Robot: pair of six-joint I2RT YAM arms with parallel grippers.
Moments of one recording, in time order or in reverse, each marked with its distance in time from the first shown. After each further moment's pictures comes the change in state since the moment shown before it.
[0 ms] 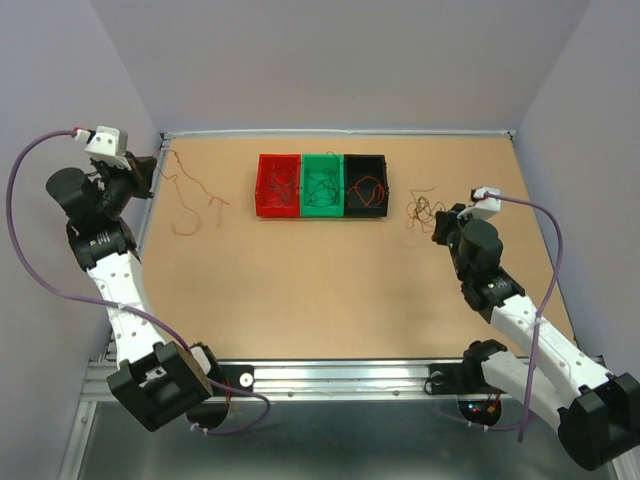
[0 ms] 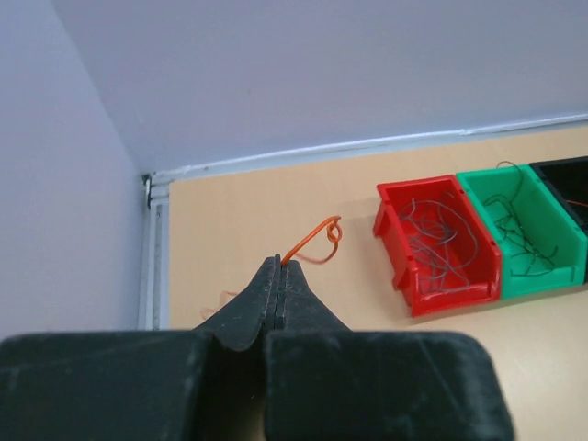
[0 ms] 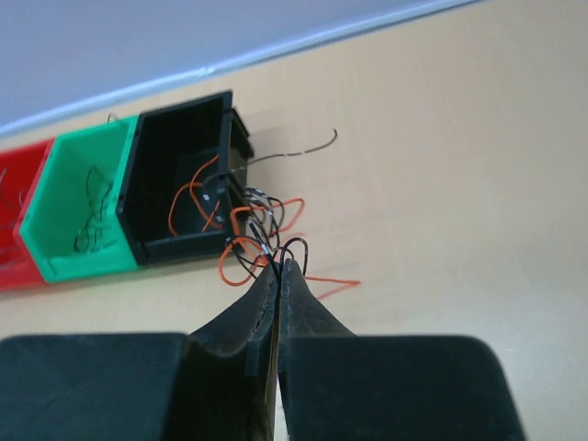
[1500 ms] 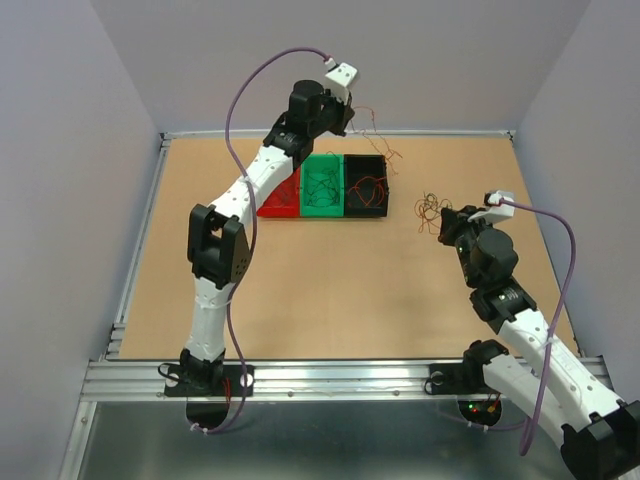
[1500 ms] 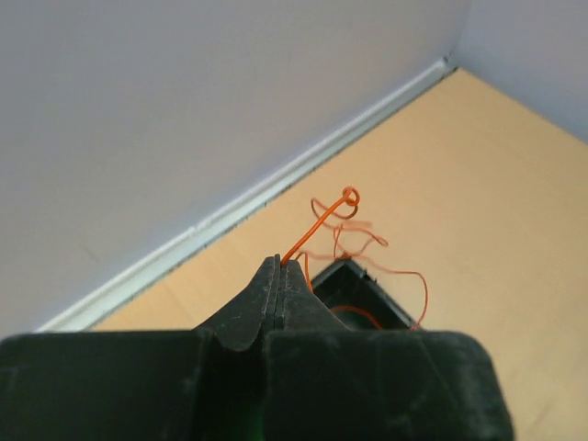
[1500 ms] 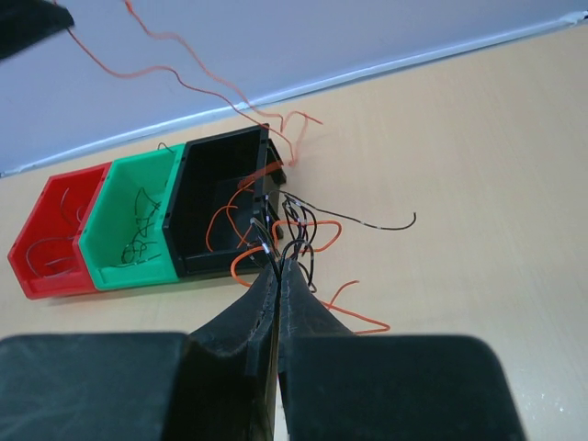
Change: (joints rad) left arm -1.059 1.042 1.084 -0.133 -0.555 0.010; right arm 0.000 -0.109 -0.005 -0.014 -0.064 -0.005
